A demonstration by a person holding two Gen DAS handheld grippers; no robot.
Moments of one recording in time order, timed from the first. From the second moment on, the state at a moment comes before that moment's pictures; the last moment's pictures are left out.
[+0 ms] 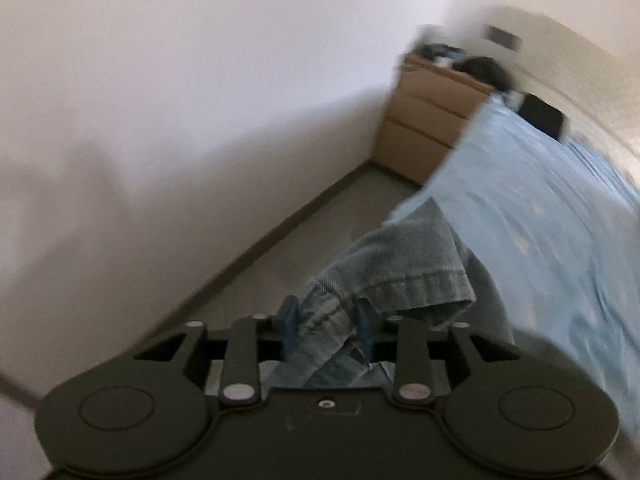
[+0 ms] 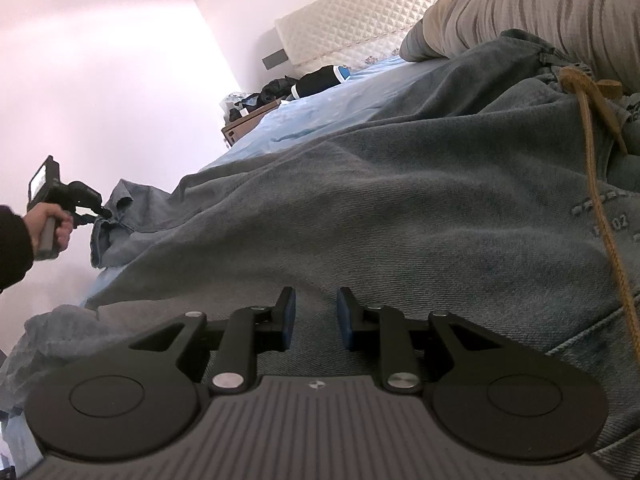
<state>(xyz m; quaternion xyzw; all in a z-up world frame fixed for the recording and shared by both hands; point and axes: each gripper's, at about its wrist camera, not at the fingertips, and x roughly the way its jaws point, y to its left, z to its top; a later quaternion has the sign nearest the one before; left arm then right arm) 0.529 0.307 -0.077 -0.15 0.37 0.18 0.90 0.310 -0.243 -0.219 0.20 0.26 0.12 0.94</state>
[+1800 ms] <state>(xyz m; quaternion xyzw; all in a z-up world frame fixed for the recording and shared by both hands) 0.333 0.404 -0.081 -0.50 0.27 0.19 0.80 0.315 -0.251 -0.217 0.21 0.26 0.13 0.93</state>
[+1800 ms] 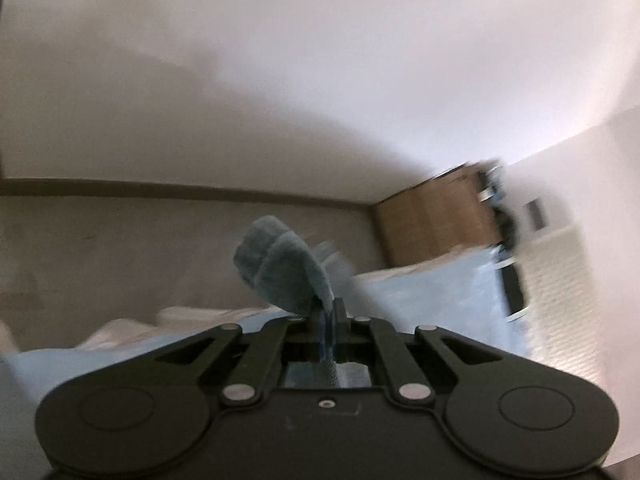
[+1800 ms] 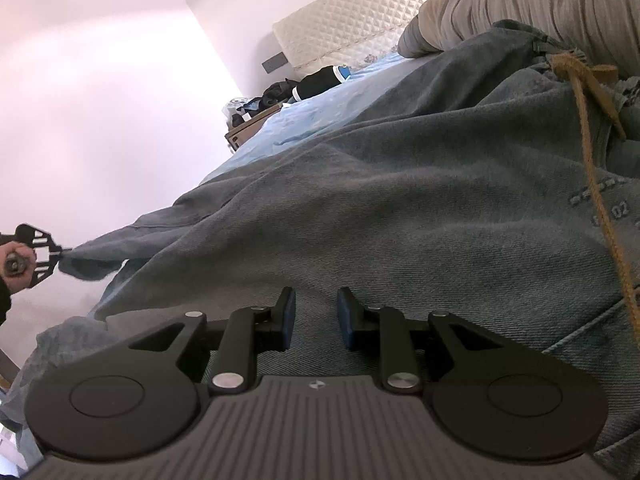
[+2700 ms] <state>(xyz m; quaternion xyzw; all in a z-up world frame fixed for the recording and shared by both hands) 0.061 0.293 -0.040 -0.42 0.29 0.13 0.85 0.184 -0.447 -0.162 0.26 0.24 -0.16 0.92</state>
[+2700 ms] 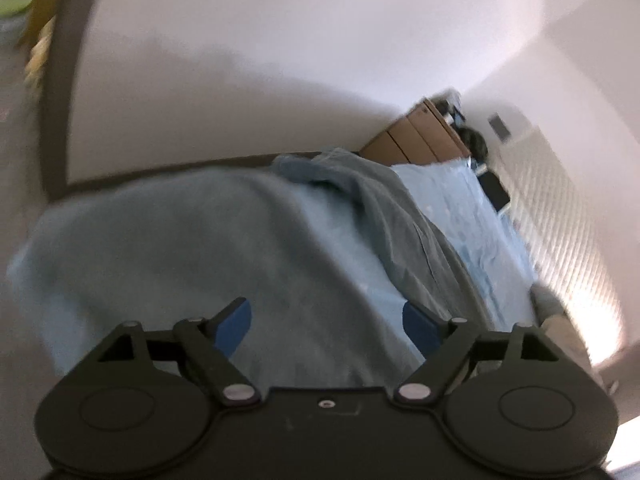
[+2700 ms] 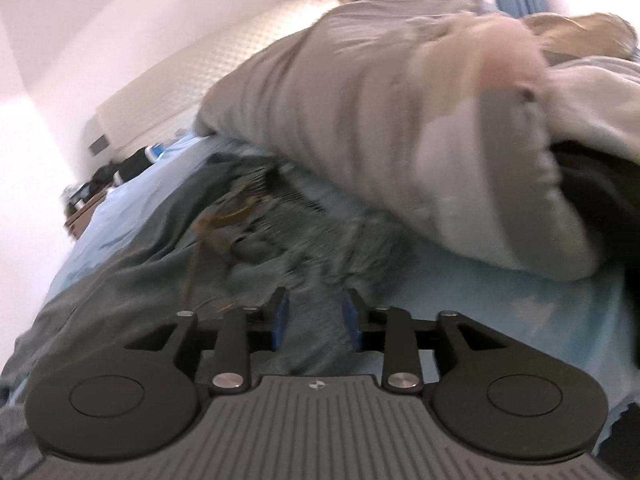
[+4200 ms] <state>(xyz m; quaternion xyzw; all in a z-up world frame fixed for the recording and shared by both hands) 0.065 0.341 -0.121 -0.61 0.31 0.13 0.71 0.102 -0.463 -0.127 0.39 0.15 -0.11 0.90</state>
